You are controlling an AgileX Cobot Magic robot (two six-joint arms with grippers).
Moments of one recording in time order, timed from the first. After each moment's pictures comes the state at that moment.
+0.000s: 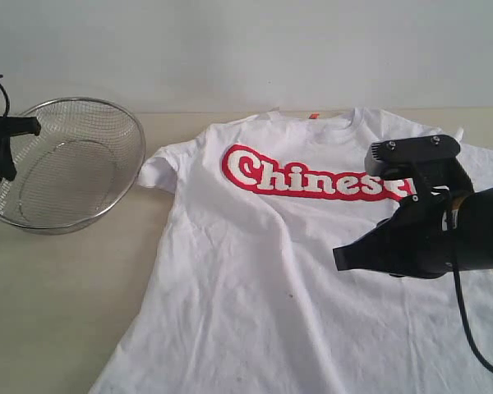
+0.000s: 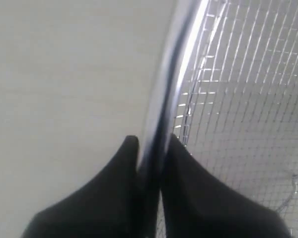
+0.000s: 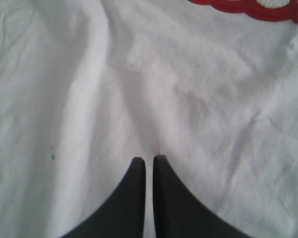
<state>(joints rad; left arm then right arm) 0.18 2.31 -1.91 -0.09 1.19 0.03 0.33 1.43 -0.58 0.06 0.14 0.11</state>
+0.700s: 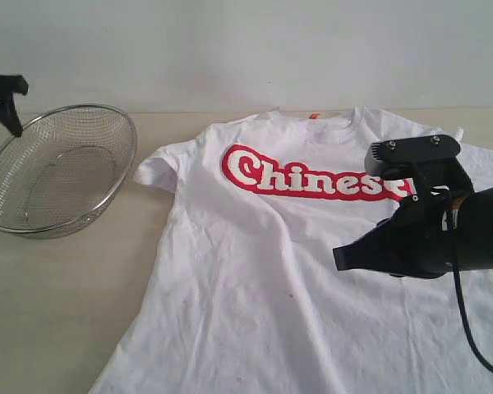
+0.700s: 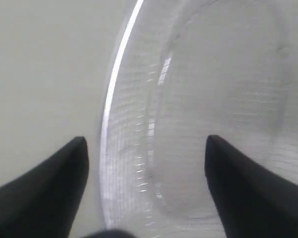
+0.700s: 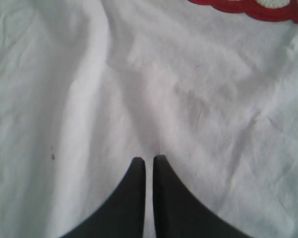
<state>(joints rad) 0.18 2.17 -1.91 -0.16 1.14 0.06 0.33 1.43 -0.58 0.06 0.14 0.11</state>
